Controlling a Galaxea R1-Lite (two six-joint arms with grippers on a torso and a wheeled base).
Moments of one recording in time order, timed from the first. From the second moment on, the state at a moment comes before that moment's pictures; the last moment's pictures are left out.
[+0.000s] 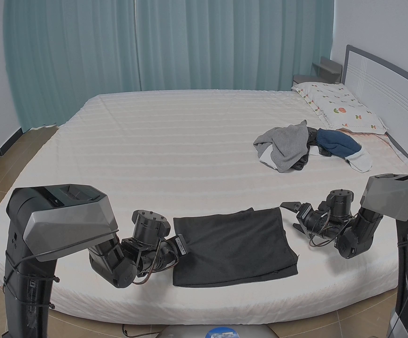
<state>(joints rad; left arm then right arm) -0.50 2.39 -0.83 -0.92 -0.03 -0.80 0.14 2.47 -0.85 -1.21 0.32 0.95</state>
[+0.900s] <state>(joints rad) -0.48 2.37 -0.79 -0.93 -0.02 -0.83 0.14 2.47 -0.84 -1.22 0.31 0.95</state>
